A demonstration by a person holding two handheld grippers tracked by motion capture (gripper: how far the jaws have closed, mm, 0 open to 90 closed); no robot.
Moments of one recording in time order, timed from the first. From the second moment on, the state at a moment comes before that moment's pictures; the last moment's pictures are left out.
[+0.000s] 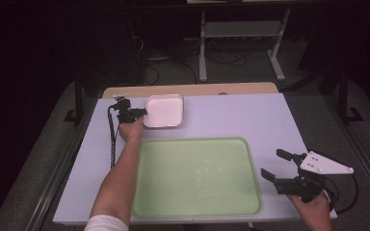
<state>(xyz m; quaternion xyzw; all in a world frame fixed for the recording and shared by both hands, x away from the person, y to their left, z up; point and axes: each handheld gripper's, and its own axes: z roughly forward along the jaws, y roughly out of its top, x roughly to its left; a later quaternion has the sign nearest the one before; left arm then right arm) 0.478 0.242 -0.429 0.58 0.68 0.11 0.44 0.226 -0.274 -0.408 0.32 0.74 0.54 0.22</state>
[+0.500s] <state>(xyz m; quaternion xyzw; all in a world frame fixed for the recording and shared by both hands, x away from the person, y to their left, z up) 0.455 0.237 -0.409 0.57 0.66 0.11 0.47 0.227 -0.274 -0.408 0.32 0.74 0.55 0.22</state>
